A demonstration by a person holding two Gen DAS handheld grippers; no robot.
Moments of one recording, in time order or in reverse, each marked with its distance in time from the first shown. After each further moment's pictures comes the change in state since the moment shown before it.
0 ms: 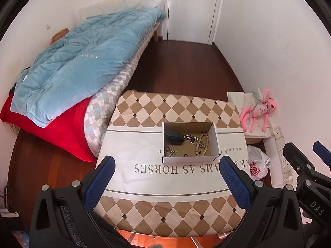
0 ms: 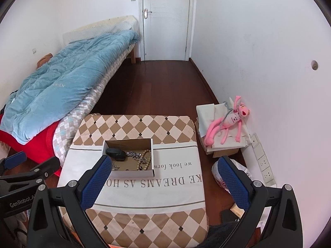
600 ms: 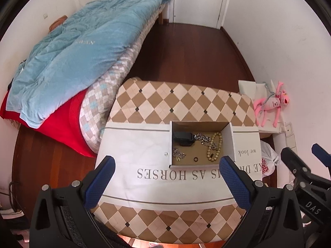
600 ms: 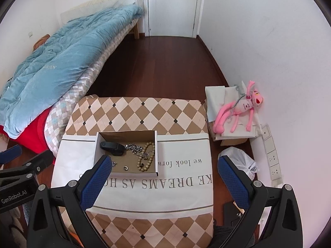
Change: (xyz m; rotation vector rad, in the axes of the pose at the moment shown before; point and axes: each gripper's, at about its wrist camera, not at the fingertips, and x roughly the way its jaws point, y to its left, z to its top) left arm 0.069 0.011 0.036 -0.012 0.136 0.028; right arm 0.098 0.017 0.033 -0.038 0.181 0.013
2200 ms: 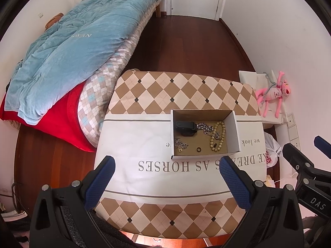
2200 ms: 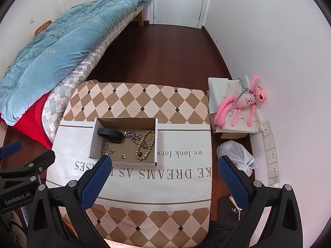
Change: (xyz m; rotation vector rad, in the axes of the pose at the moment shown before) left arm 0.011 0.000 -0.010 0.031 0.045 0.007; right arm 0.011 0.003 -0.008 -0.048 0.070 -0.003
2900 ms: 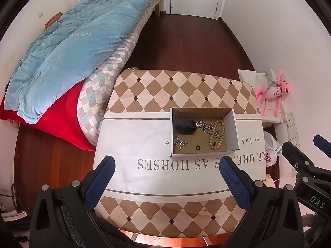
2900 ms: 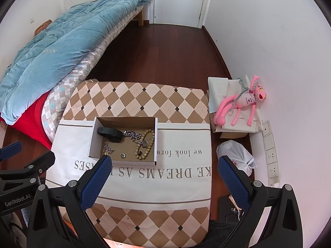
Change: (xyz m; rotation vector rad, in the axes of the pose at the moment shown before) left arm 0.000 -0.003 -0.004 -0.002 0.006 -0.002; right arm 0.000 -0.003 0.000 -0.003 0.003 0.005
